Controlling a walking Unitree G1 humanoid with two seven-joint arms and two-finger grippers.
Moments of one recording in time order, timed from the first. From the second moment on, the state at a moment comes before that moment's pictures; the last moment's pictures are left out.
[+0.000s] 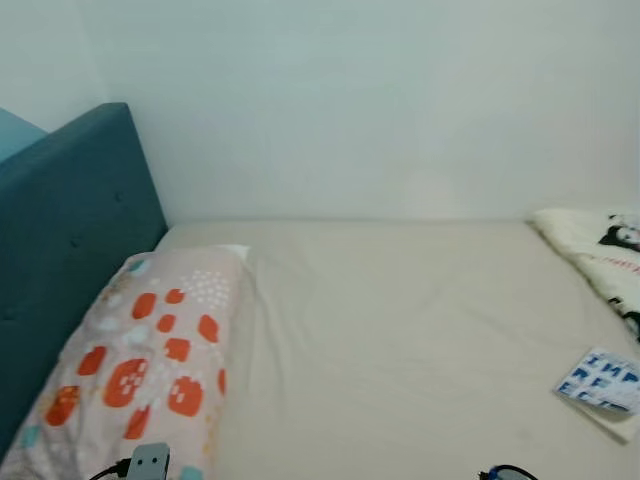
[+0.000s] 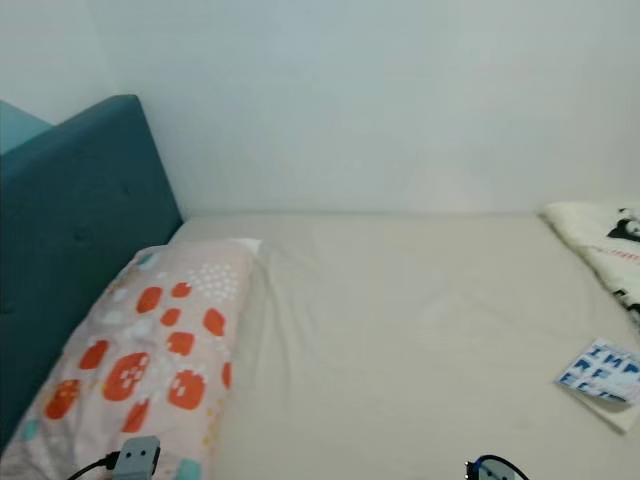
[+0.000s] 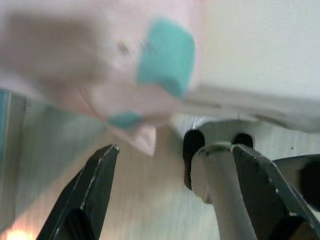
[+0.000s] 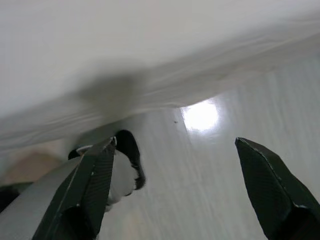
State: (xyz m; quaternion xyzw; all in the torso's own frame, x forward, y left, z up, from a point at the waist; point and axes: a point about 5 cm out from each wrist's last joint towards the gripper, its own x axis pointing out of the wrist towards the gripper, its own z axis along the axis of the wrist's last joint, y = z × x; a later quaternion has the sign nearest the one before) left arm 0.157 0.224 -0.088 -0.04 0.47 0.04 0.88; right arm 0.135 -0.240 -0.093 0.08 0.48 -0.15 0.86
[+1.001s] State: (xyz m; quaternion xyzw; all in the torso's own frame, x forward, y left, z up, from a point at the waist) left arm 0.179 0.179 -0.087 -0.04 0.48 0.01 0.88; right arm 0.130 -0.239 -0.095 0.08 0.48 -0.17 0.85
